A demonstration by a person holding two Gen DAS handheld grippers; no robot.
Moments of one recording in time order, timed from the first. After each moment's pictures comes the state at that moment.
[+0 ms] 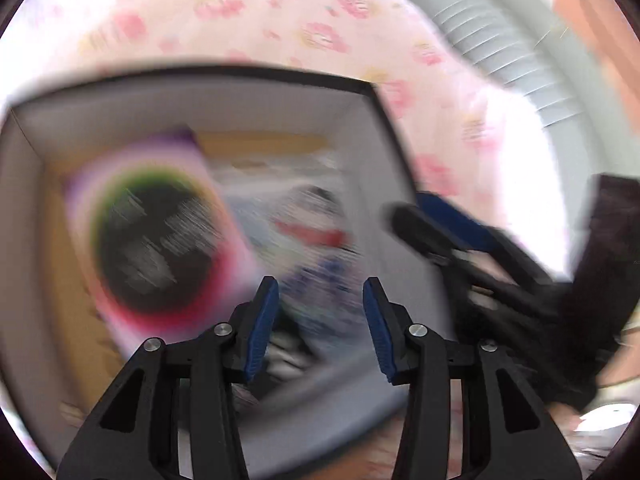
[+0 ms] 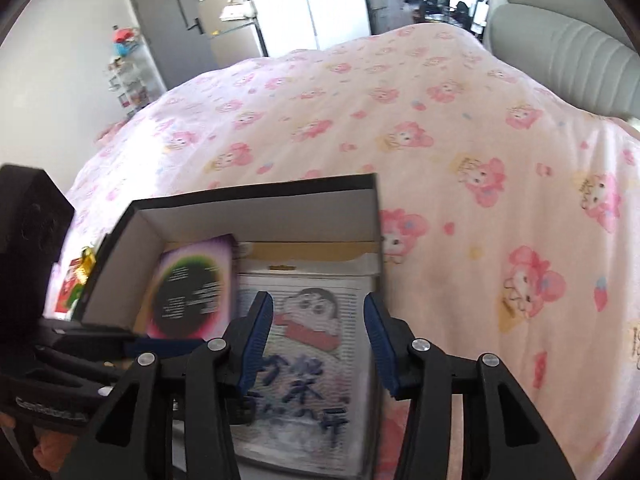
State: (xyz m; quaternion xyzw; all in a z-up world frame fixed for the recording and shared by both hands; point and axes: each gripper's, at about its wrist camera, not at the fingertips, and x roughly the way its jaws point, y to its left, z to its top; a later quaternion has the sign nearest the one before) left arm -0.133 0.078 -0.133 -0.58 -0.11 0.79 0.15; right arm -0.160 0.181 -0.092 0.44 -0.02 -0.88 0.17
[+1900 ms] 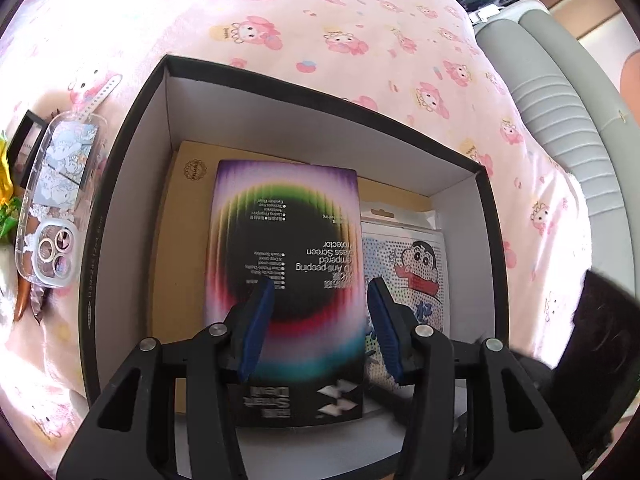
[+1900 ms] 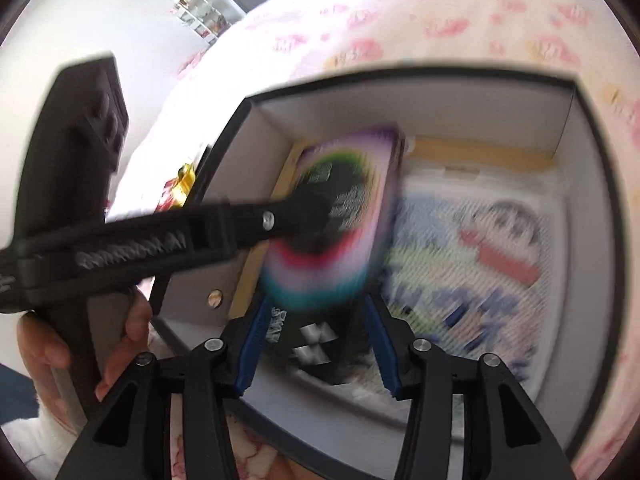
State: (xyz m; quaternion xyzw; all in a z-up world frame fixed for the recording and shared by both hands) left arm -0.121 -0.014 -0.143 -0.57 -0.24 0.79 0.05; right arm -0.167 0.106 -0.123 0.56 -0.04 -0.76 0.33
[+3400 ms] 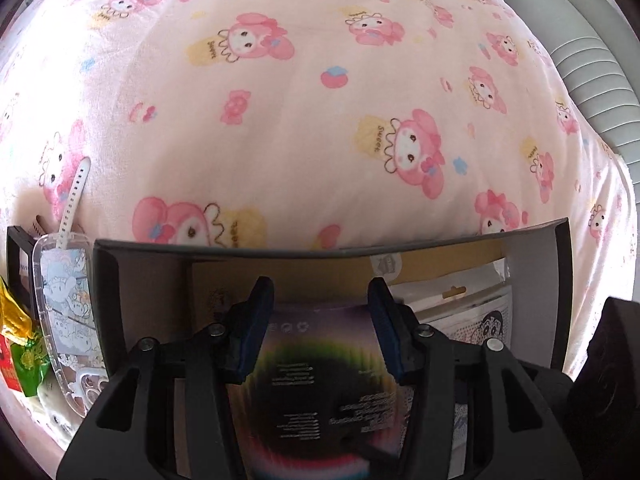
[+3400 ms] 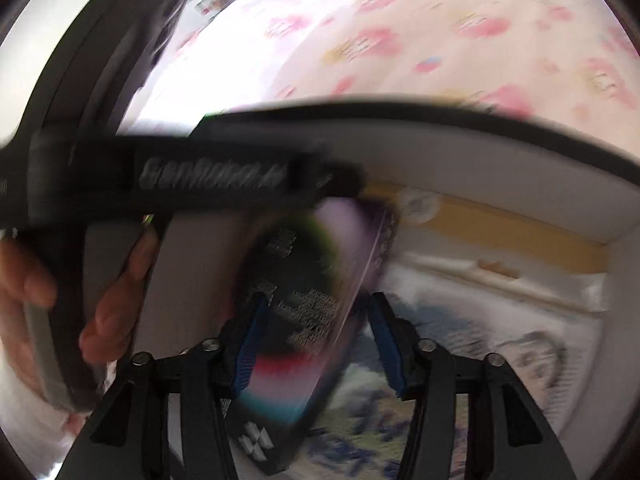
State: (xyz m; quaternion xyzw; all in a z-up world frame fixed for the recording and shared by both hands) left arm -0.234 -0.042 -0.171 -0.64 -0.14 0.76 0.04; right arm -0.230 0.046 -0.149 0.60 -0.01 -0.71 0.38
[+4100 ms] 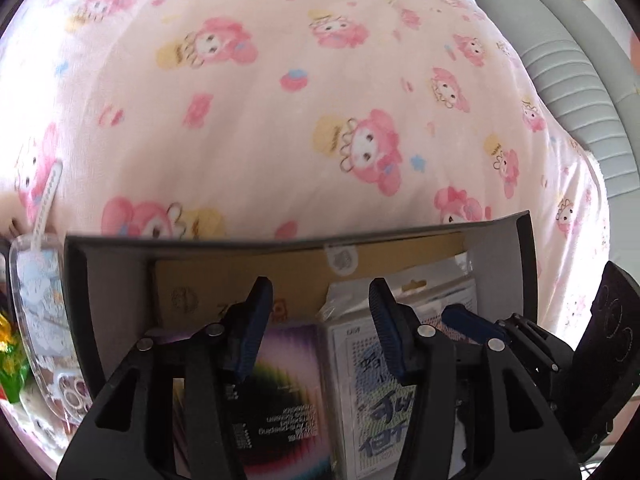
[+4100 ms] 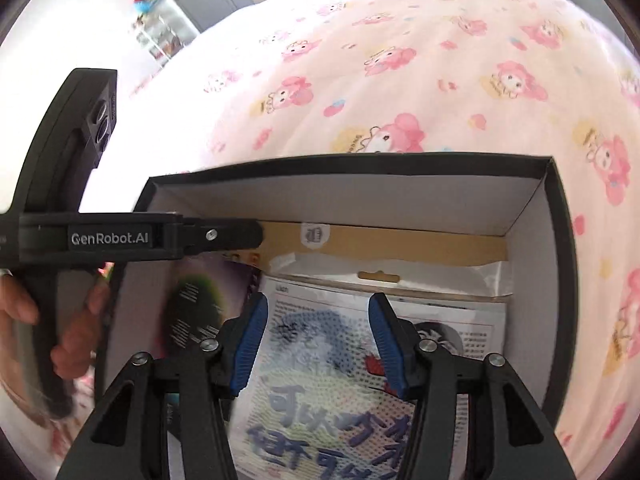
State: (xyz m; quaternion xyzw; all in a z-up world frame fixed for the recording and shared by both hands) left arm -0.231 -0.027 -0.159 -0.62 -0.15 0.77 0.09; right arm -0.246 0.104 -0.124 0.56 -0.05 -0.78 0.27
